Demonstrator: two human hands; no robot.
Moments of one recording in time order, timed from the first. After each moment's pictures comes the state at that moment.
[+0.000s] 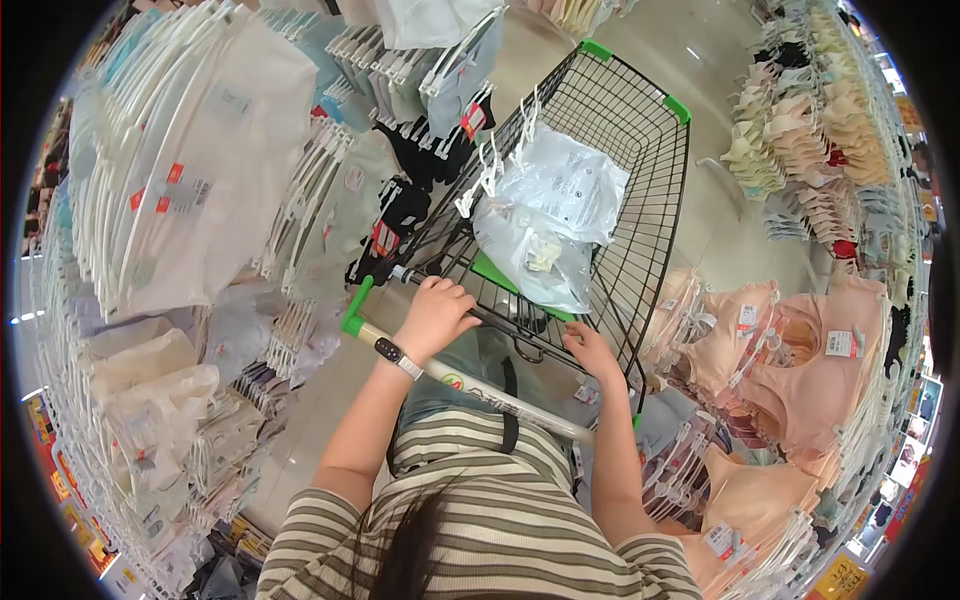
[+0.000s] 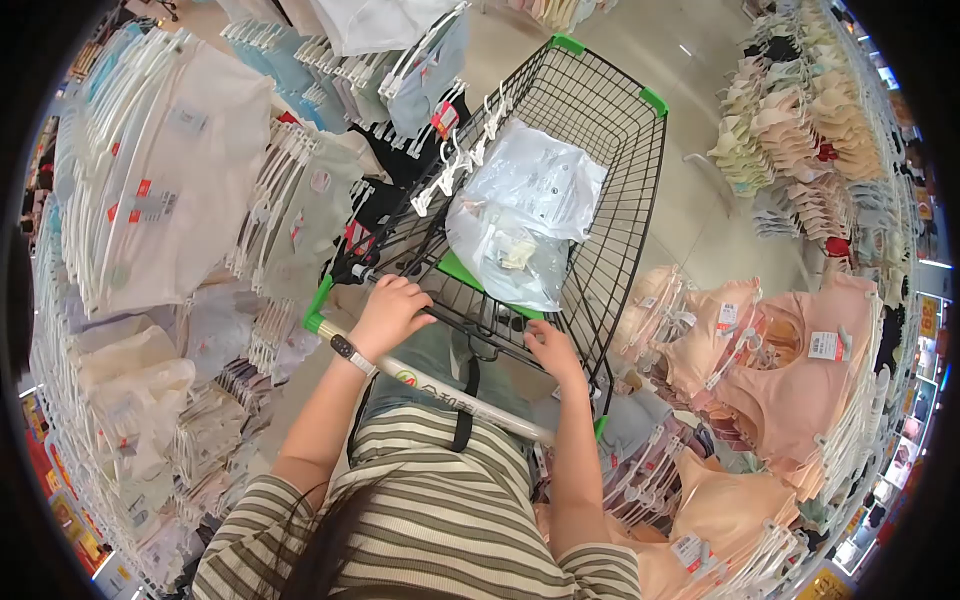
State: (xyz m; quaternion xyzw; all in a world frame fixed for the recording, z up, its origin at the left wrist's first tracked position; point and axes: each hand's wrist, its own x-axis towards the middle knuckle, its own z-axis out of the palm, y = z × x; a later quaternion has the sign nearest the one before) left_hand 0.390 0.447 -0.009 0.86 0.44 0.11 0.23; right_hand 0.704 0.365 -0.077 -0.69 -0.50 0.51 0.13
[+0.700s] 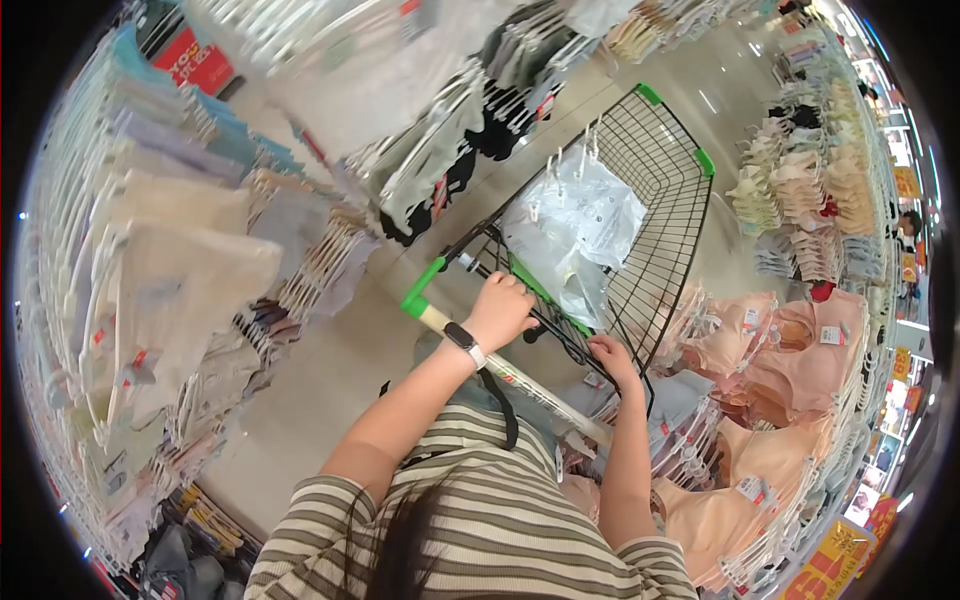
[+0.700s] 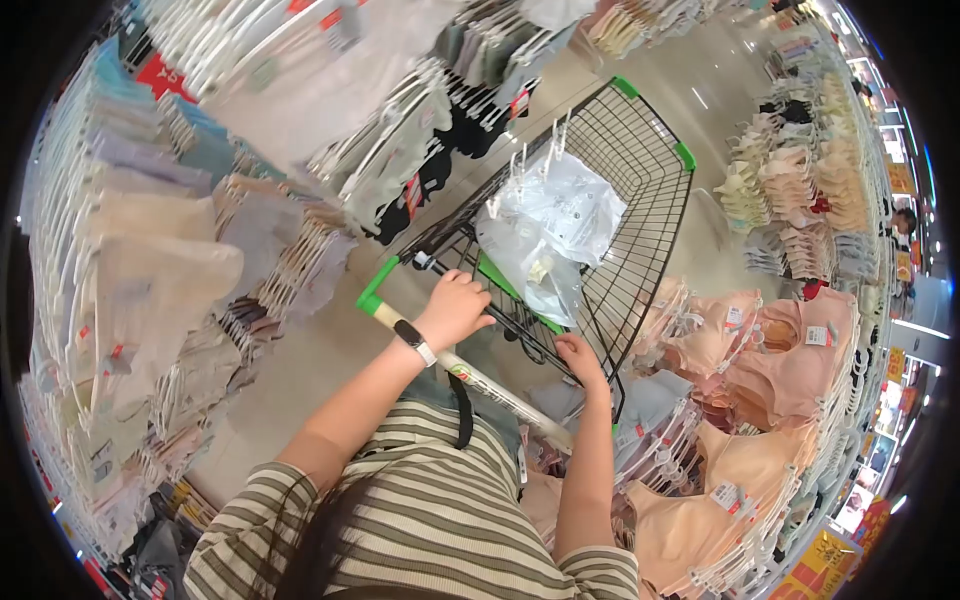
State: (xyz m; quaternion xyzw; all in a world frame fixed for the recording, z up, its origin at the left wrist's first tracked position) left_hand 0.351 0.341 -0.017 0.85 0.46 0.16 0.19; right_hand 0.661 0.282 -0.073 -0.67 -0.49 0.55 0.13
